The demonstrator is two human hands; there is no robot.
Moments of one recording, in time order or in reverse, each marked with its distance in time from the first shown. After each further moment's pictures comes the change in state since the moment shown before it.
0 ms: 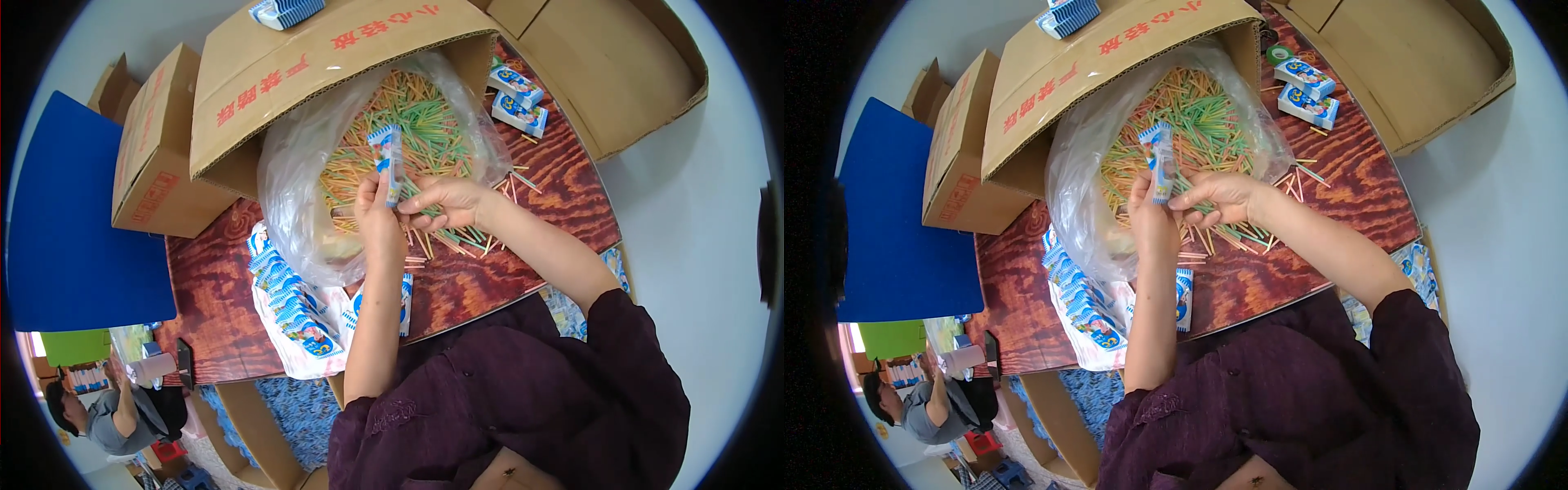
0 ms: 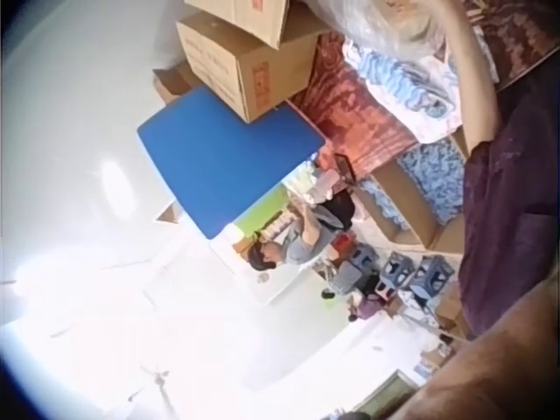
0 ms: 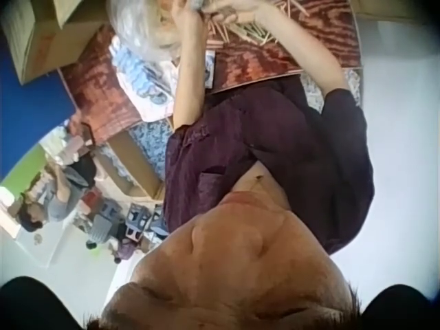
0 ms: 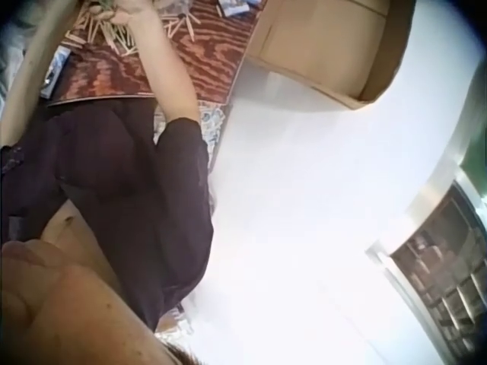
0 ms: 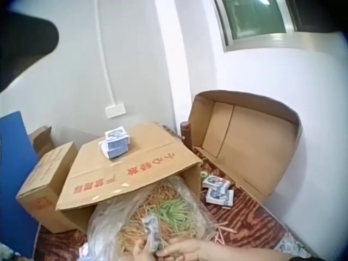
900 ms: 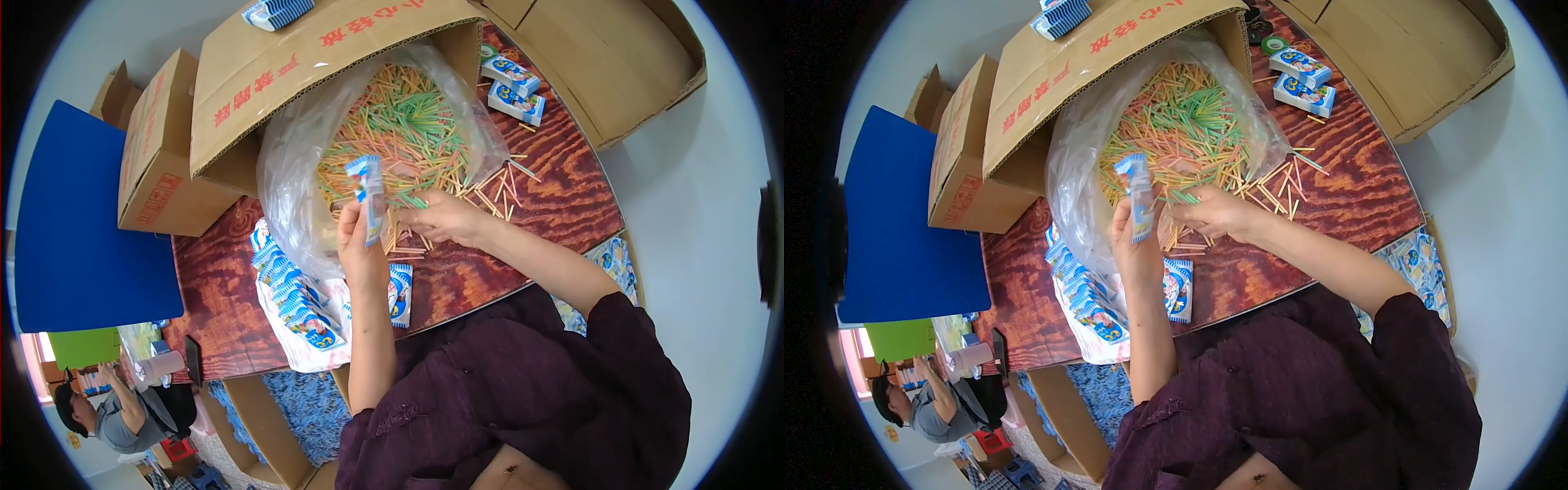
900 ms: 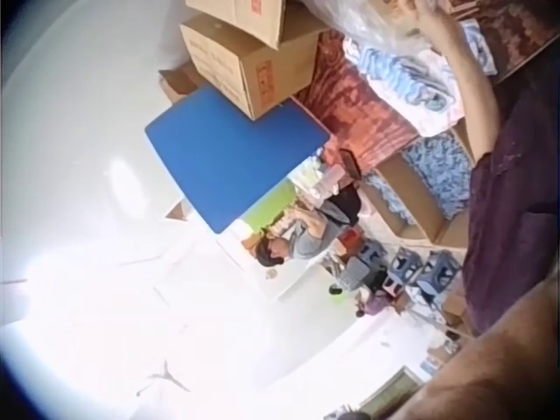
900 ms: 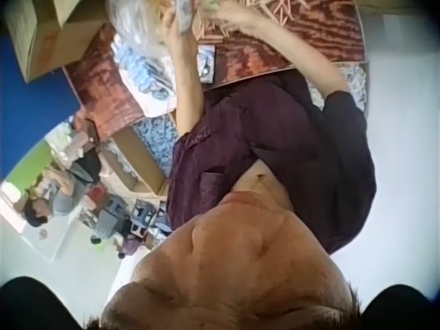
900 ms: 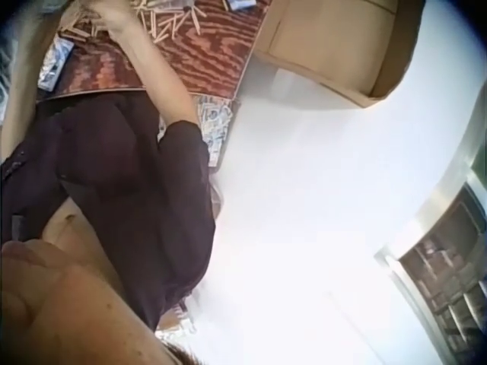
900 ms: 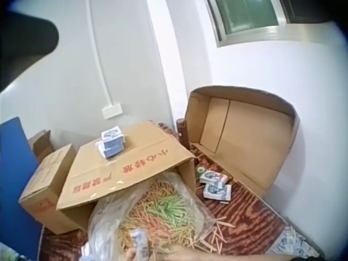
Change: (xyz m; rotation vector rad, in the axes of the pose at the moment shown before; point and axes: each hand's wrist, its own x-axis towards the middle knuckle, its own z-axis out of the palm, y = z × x) left_hand -0.039 0.013 -0.036 0.001 -0.086 0.146; right_hand -0.016 0.039 0.020 -0.224 0.114 -0.101
